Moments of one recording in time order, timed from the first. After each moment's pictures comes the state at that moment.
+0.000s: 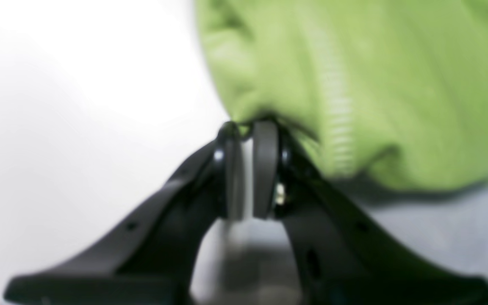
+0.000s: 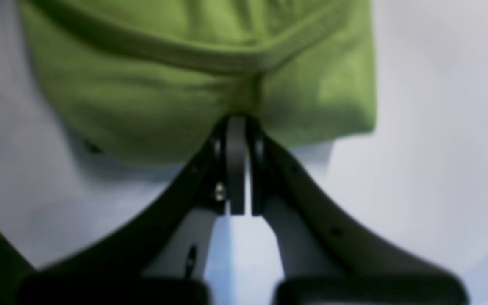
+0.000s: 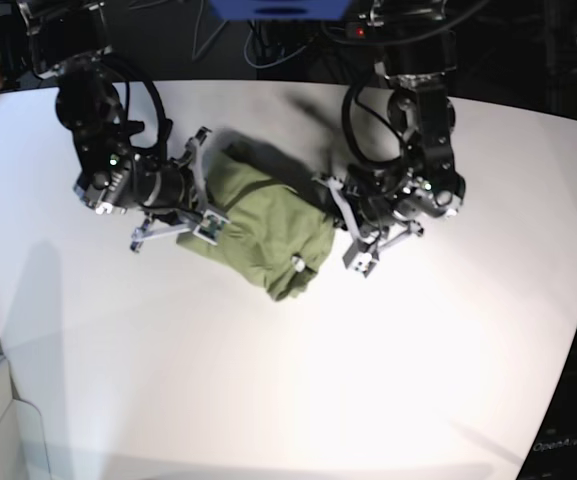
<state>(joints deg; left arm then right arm) -2.5 9.0 -12.3 81.5 2.5 -39.6 53.3 -2.9 16.4 -14.3 100.6 5.7 41.1 -57.1</state>
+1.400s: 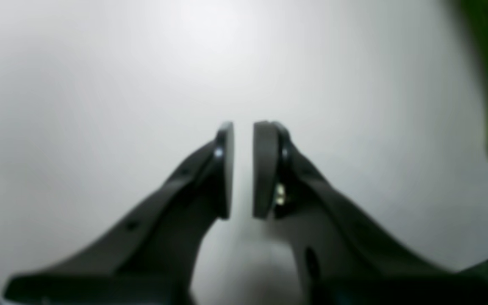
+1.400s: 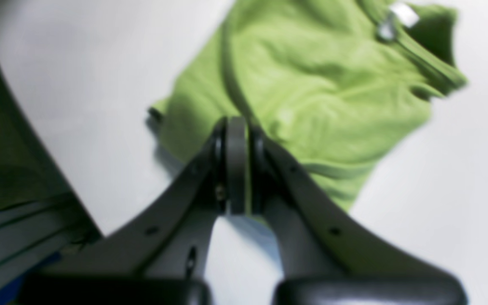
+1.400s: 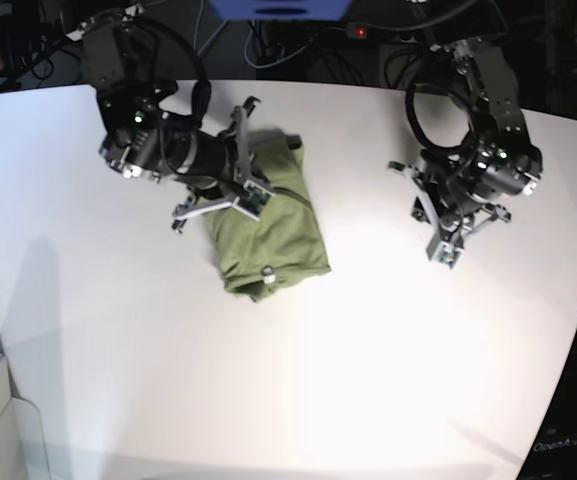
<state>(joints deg) 5.2 1.6 -17.2 104.6 -5.6 -39.1 67.1 -10.1 9.1 -15.4 111.1 5.7 41.1 -54.7</state>
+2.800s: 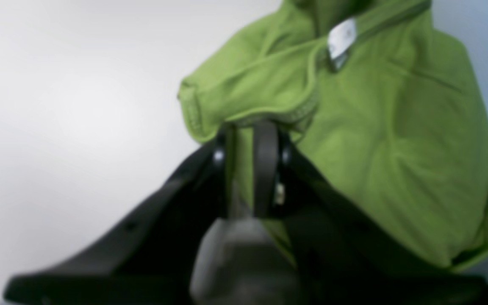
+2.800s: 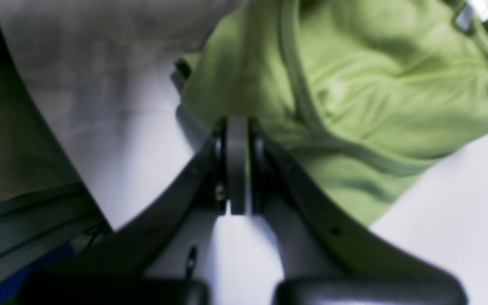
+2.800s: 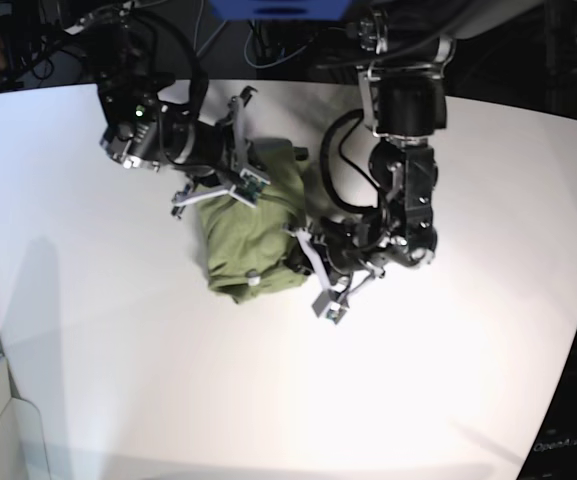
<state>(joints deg) -14.6 8.4 -8.0 66.2 -4.9 -39.1 47.8 -11.9 10.5 -15.4 108.4 5.3 41.1 -51.2</state>
